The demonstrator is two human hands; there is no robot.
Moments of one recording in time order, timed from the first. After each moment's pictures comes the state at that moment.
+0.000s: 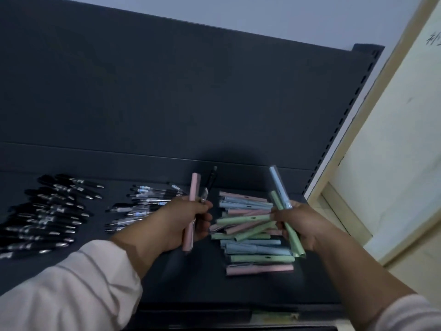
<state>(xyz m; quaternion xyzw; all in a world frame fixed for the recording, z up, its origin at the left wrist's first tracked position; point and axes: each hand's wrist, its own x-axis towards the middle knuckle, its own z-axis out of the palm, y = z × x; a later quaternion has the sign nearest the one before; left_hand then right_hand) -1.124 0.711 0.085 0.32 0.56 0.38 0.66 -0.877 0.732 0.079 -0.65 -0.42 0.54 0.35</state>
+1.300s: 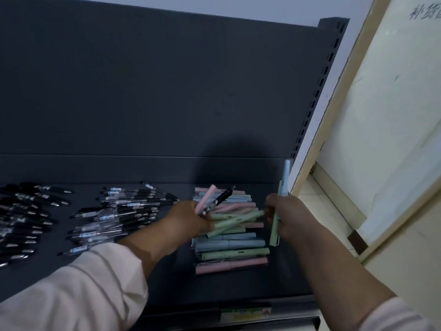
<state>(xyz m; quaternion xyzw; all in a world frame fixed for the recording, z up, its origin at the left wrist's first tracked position) -1.059 0.726 0.060 0.54 0.62 0.28 0.49 -0.852 0.742 0.064 -0.64 -0.25 0.53 0.50</state>
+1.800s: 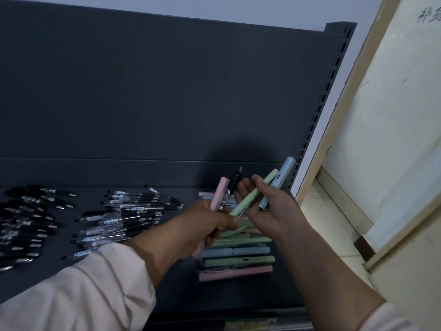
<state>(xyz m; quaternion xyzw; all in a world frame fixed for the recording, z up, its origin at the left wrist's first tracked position) -1.040 0.720 0.084 0.47 0.55 0.32 0.61 -0.892 0.744 0.090 -0.36 -0.12 0.72 0.58</state>
